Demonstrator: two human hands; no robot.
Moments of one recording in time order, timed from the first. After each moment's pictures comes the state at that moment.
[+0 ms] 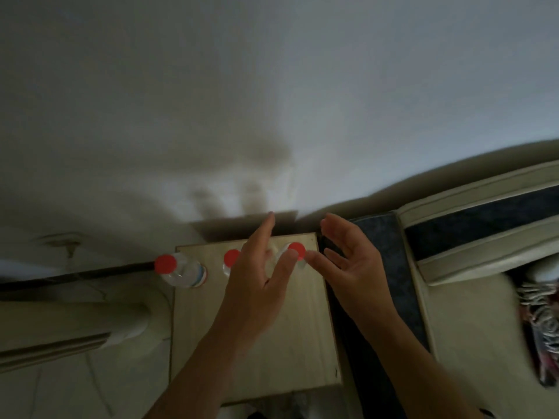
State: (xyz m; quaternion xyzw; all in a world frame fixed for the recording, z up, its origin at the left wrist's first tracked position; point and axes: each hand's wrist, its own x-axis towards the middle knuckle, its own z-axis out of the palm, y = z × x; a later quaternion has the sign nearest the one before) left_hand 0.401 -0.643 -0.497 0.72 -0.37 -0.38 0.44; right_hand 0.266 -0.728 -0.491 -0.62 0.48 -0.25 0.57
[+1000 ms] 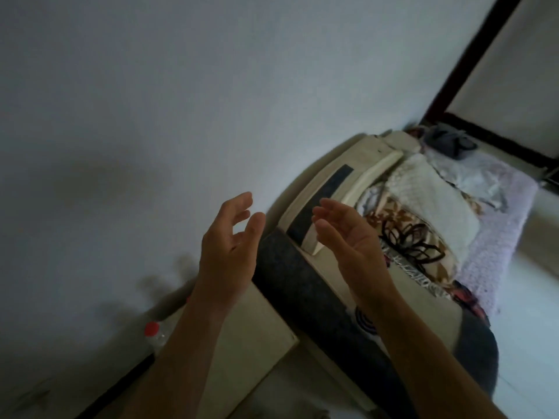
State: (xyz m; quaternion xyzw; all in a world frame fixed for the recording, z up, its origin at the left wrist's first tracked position) left_hand 0.354 -0.596 -0.211 0.55 -0.58 -0.36 0.49; right_hand 0.165 -0.586 -0.208 -0.51 0.52 -0.52 0.43
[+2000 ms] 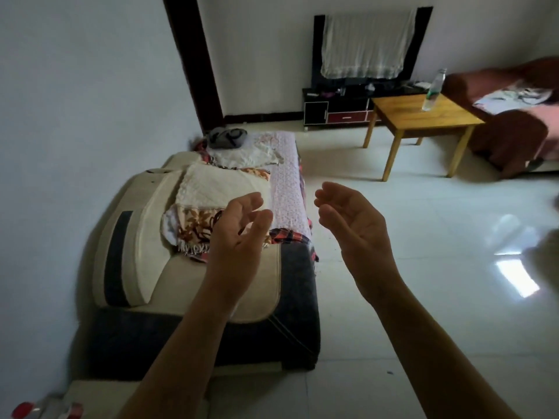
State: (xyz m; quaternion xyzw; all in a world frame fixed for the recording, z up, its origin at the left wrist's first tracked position) left_hand -0.037 -0.354 -0.129 0.22 -0.74 -0.53 0.34; right_hand -0.156 -0.214 -0.133 -0.30 0.64 -0.70 0.13
